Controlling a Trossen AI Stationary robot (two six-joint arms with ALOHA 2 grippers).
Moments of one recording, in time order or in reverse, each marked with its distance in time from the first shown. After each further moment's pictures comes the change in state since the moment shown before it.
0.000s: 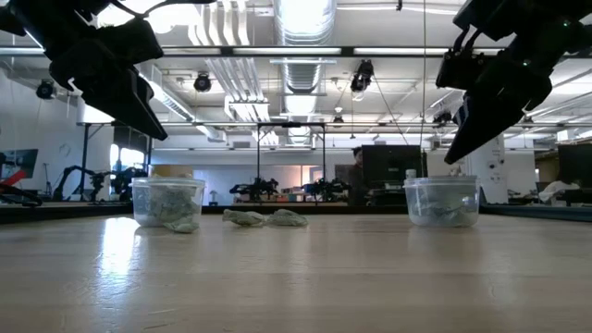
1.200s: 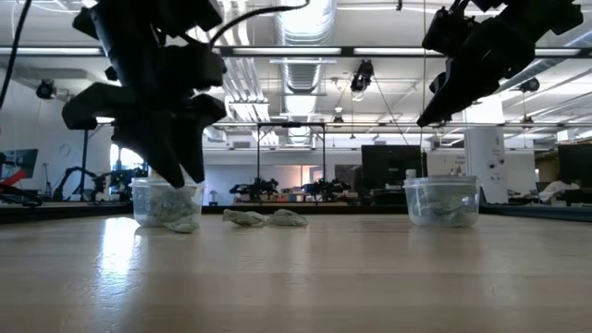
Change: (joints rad) left arm -0.001 0.574 0.308 -0.029 0.200 0.431; right arm 0.004 0.000 0.101 0.051 -0.006 -0.180
